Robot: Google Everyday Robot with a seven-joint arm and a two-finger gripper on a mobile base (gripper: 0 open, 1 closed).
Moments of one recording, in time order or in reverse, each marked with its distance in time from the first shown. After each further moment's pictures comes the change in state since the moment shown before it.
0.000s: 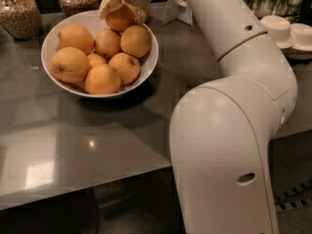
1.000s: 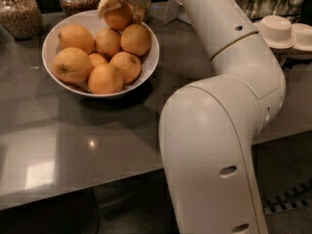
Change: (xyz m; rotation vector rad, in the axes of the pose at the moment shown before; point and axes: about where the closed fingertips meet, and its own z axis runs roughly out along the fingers) arm 0.010 0.005 0.007 -0.035 0.009 0.047
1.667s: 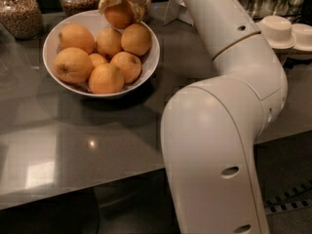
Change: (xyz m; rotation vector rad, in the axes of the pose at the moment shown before) arm 0.008 -0.002 -0.010 0.027 0.034 0.055
